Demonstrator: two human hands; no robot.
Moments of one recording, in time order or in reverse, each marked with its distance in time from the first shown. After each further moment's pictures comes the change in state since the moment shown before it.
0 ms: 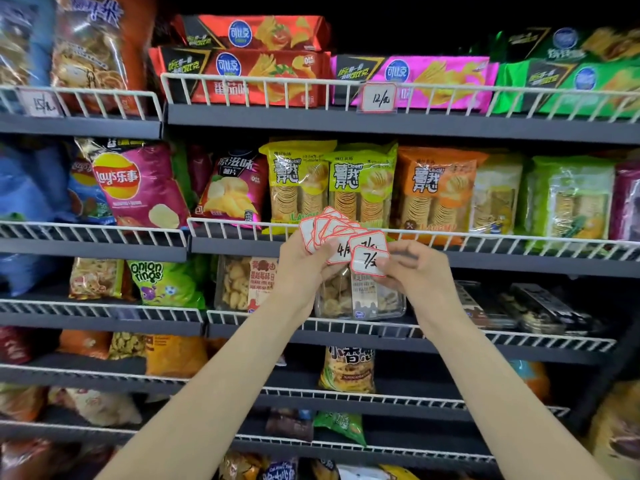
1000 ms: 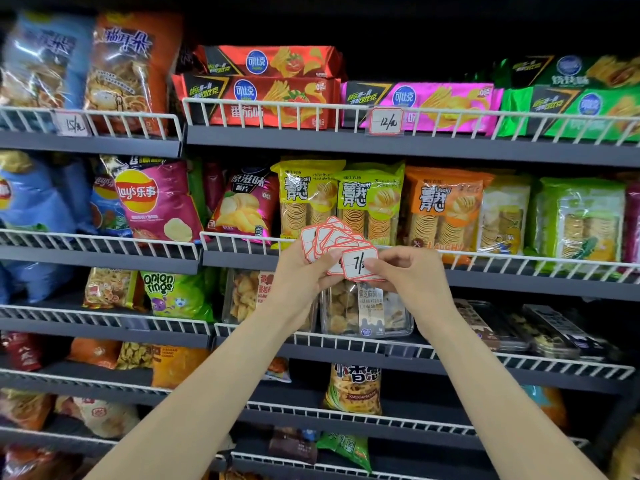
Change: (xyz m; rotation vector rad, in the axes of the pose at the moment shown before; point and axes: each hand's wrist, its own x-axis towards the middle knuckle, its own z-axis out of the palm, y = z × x) left_hand -0.001 0.014 -0.009 0.001 -0.078 0.022; right_hand 0.011 -0.016 0.012 -0.125 -0.074 -0.113
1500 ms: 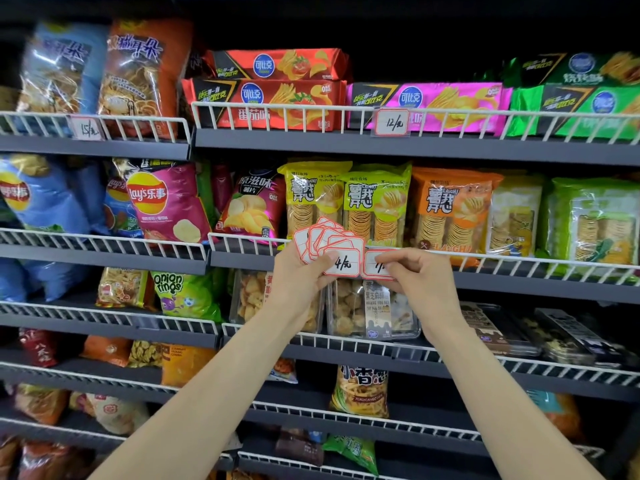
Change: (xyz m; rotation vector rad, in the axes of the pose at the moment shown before) left_hand 0.002 -0.001 -0.003 -0.013 0.145 0.012; right_hand 0.003 0.014 -0.002 0.000 0.047 -0.072
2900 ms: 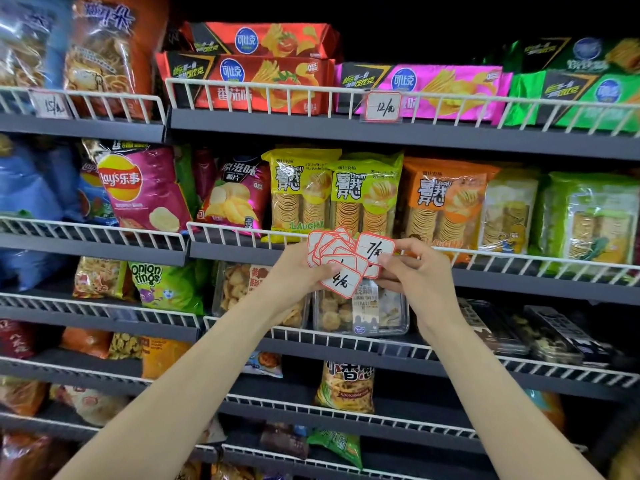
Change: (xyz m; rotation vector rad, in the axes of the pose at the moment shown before) left_hand 0.017 -0.015 0.002 0.359 -0.238 -0.135; right_hand 0.013 0.013 -0.014 0.148 0.011 0.105
